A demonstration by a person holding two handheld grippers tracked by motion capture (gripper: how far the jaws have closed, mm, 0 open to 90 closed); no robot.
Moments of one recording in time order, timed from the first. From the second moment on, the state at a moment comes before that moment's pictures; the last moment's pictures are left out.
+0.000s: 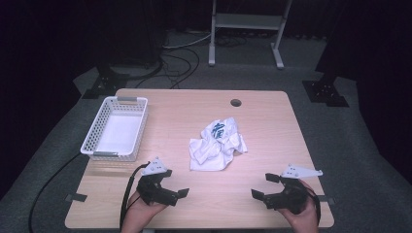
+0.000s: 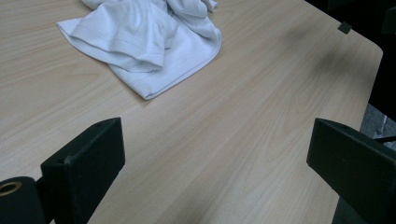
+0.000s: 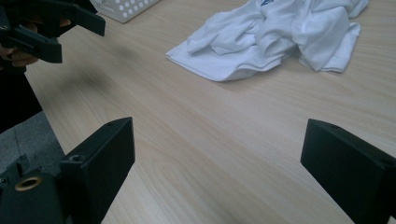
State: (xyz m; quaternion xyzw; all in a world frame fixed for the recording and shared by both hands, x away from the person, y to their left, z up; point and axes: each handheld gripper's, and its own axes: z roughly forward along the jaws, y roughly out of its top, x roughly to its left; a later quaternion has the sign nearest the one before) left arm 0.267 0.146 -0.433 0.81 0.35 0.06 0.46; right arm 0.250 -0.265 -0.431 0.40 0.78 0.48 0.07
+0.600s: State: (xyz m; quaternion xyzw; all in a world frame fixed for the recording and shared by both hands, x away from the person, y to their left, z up) left arm 0.269 0.148 -0.435 0.81 0.35 0.05 0.46; right arm 0.288 -0.240 -0.411 0.38 0.80 0.46 0.06
